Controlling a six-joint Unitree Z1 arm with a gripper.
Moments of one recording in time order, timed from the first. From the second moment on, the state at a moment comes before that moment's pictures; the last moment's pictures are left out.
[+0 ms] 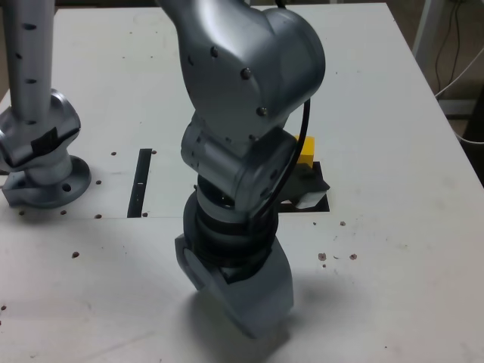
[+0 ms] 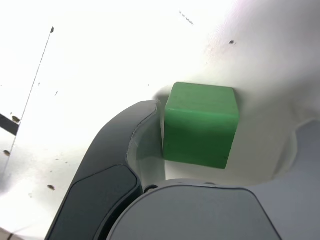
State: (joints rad) arm -0.70 2.07 -1.44 1.12 0.09 0.15
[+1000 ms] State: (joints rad) arm -0.70 2.07 -1.41 1.09 0.11 0.11
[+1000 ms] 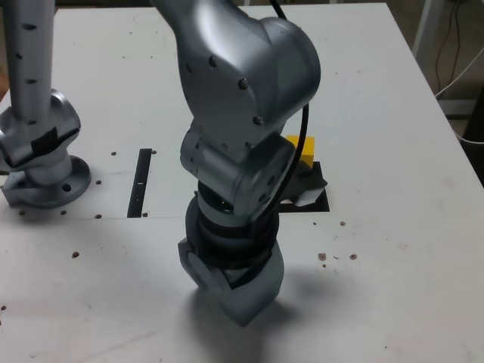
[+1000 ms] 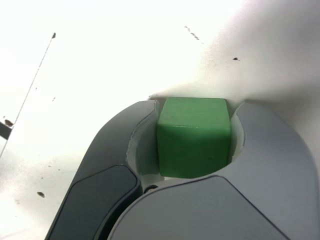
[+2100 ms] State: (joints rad) arm -0.46 1.95 -1.83 1.55 0.09 0.09
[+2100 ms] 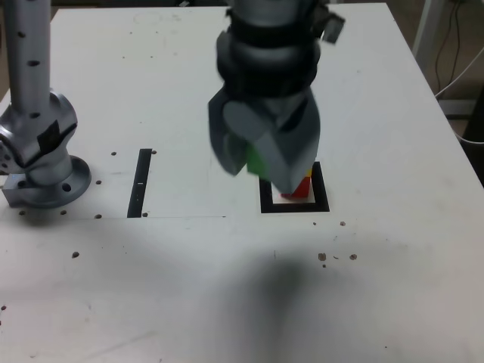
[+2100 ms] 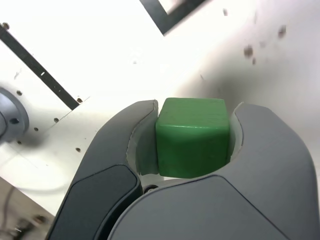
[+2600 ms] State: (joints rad) arm -0.21 1.96 -1.84 1.56 0.05 0.05
